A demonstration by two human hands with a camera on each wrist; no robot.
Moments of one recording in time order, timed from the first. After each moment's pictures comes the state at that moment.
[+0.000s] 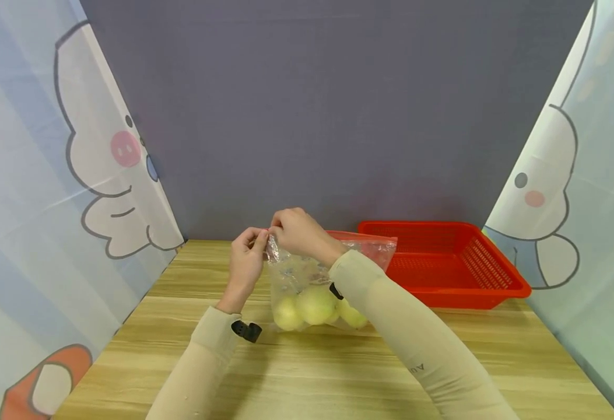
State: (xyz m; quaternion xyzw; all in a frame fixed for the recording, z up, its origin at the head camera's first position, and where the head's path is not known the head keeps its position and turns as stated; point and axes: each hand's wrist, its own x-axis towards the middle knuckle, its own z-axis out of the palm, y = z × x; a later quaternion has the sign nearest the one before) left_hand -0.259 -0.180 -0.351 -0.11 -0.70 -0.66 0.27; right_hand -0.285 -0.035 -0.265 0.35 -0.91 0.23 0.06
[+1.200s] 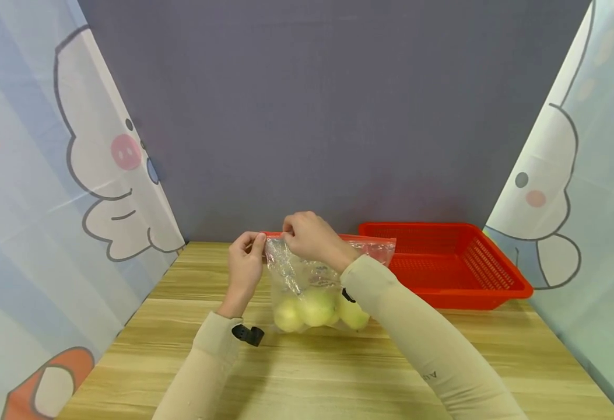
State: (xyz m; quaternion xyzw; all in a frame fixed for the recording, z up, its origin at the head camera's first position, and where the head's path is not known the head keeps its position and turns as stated) left_hand -0.256 -0.175 -0.355 -0.08 -0.69 -0.65 0.30; right_hand -0.286 -0.012 -0.272 0.34 -0.91 0.20 0.09
